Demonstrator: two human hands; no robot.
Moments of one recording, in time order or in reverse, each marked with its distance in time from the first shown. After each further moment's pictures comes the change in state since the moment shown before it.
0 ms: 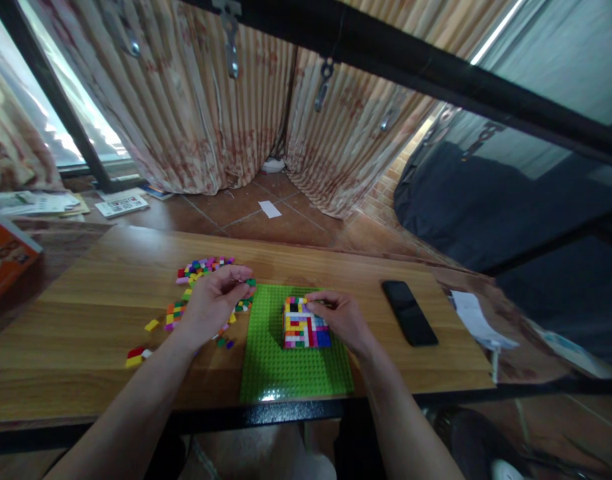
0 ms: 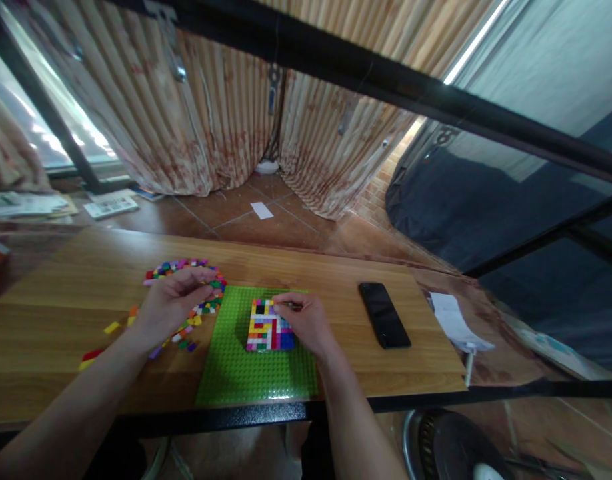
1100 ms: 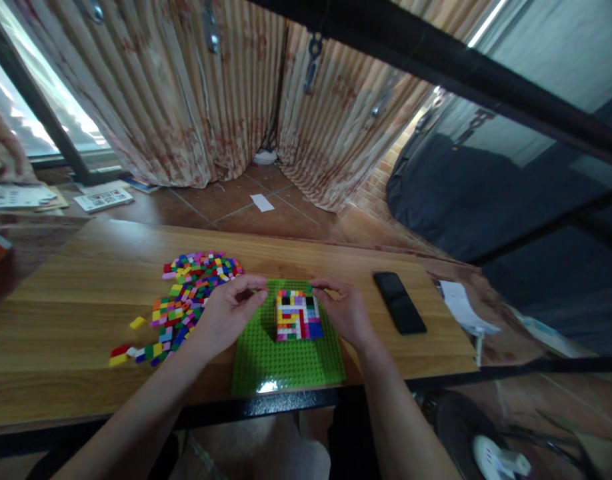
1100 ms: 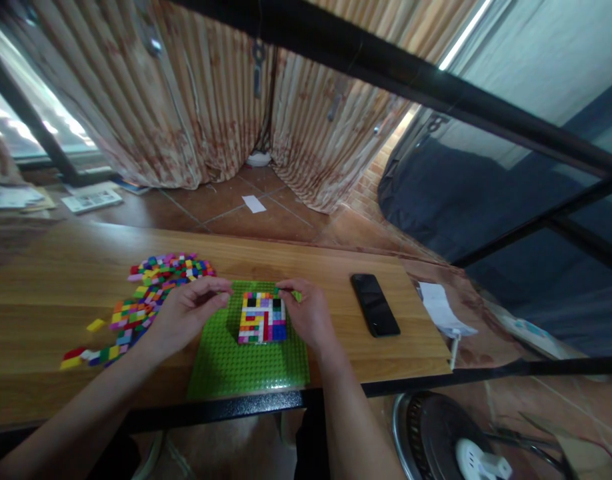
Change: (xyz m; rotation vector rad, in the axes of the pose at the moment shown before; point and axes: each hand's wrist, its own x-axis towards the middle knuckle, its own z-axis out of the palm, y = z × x) left_hand -0.017 -0.008 0.029 0.271 -0.139 0.147; right_hand -0.006 -0.010 -0.017 -0.375 0.142 -0.339
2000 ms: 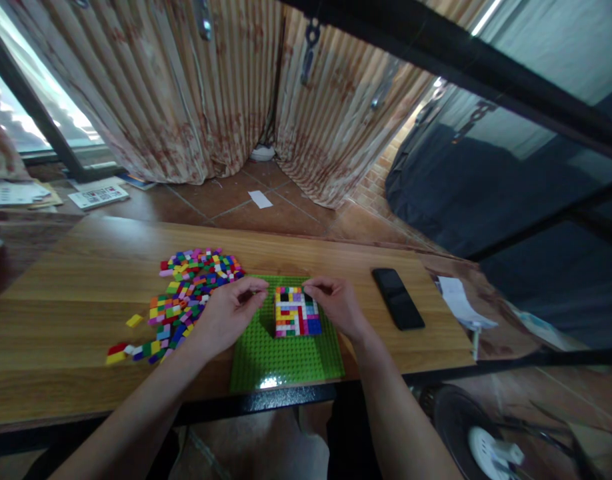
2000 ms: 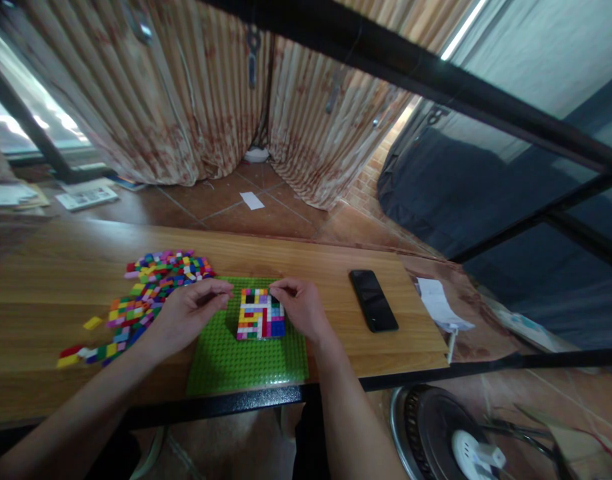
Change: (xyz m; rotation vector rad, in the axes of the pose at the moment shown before) left_hand -0.002 0.004 0.001 0.112 -0.071 0.051; right_hand 0.003 0.003 0.008 0.258 -0.116 0.183
